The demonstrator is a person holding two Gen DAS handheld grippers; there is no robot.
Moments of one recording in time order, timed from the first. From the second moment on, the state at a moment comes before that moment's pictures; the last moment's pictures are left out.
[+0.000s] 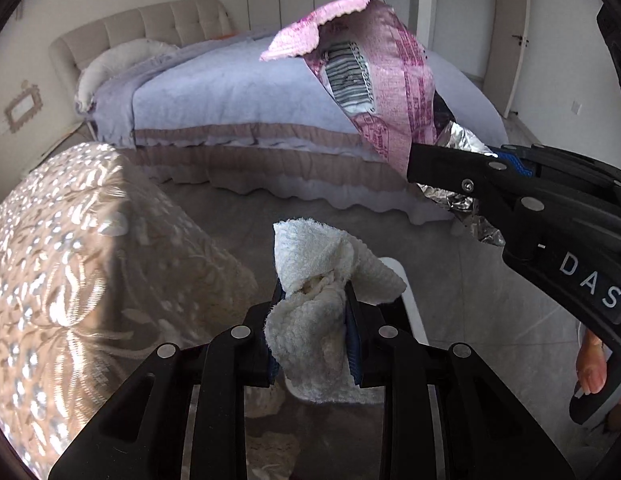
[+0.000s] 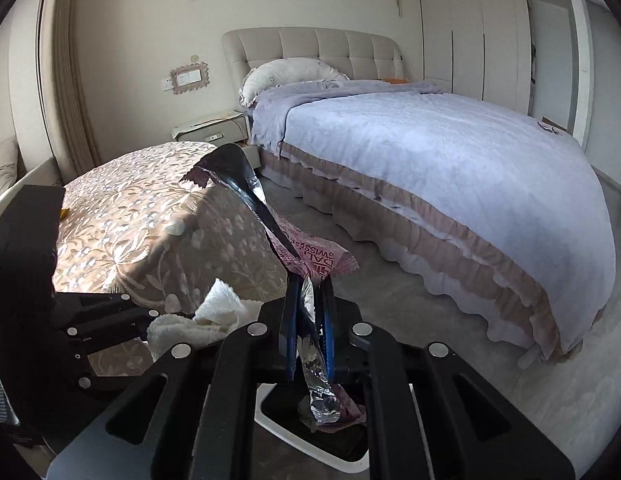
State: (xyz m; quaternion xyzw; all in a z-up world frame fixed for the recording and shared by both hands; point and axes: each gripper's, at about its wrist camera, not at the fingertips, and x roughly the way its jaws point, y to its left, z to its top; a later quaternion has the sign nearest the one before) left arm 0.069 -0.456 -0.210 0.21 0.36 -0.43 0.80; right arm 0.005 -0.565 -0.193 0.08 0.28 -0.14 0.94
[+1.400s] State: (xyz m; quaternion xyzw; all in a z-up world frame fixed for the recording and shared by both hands) left arm 0.103 -0.363 -0.138 0.16 0.27 -0.28 0.91; right arm 0.043 -0.565 -0.237 0.05 0.34 -0.17 0.92
